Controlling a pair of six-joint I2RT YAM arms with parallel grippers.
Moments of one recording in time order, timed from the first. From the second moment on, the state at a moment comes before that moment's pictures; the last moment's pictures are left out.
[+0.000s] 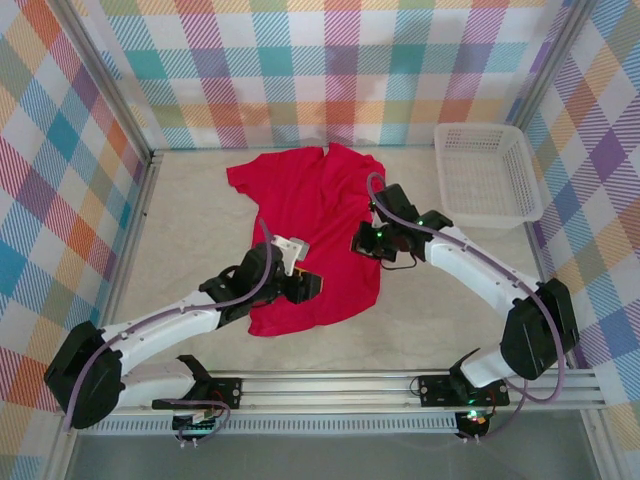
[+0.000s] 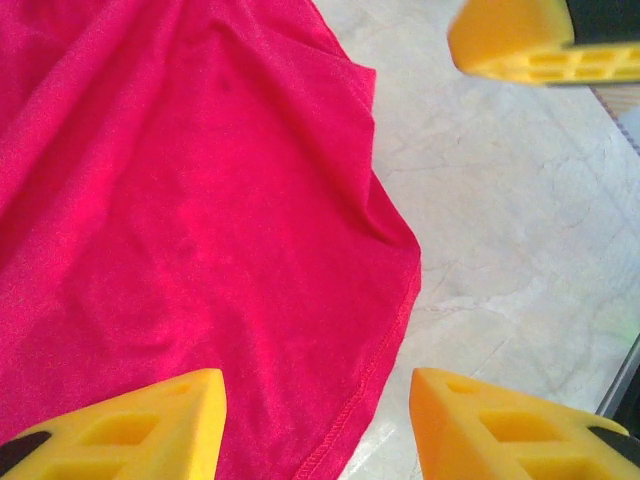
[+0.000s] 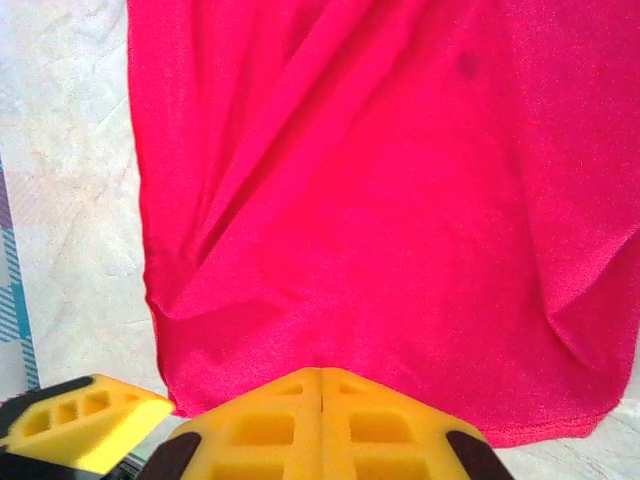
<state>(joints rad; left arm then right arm) -0.78 1.17 0.64 -0.09 0.15 -0.40 0.60 1.46 1.16 -0.66 -0.24 0.78</state>
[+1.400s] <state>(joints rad) -0.83 1.20 0.62 -0.07 0.12 -0.31 0.67 1.44 1.09 -0.72 -0.14 0.77</state>
